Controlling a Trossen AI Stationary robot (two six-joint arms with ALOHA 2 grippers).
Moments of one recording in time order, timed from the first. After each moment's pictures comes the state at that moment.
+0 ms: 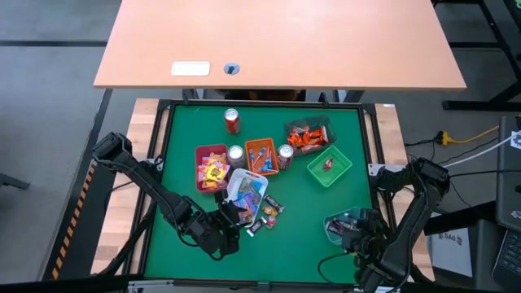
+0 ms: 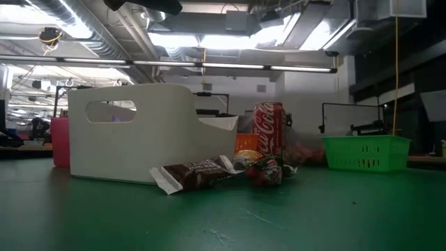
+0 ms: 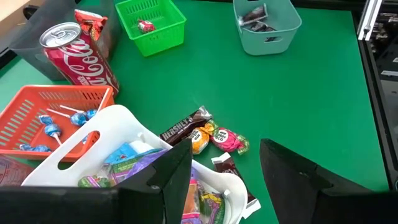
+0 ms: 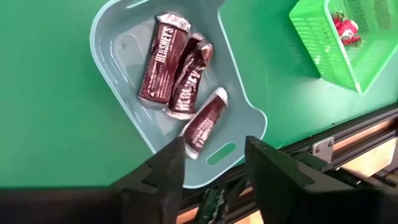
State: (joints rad) left arm -0.64 1.63 1.20 -0.41 -0.74 -0.62; right arm 1.07 1.78 1.41 -1.56 0.20 1.19
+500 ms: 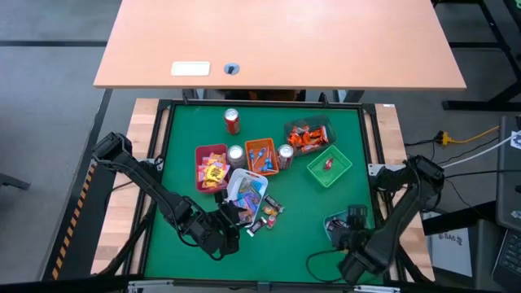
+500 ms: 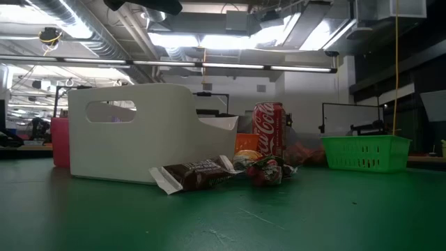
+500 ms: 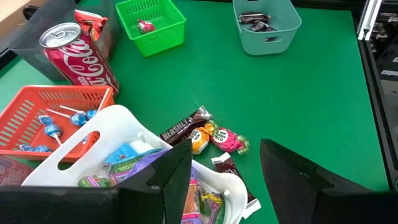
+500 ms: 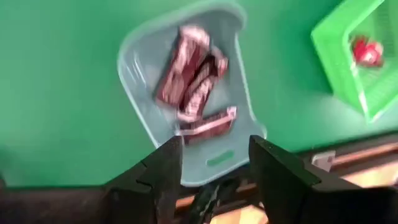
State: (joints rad) left arm -0.64 1.63 1.20 -0.41 -0.74 -0.62; right arm 0.92 1.78 1.50 -1.57 0.10 0.92
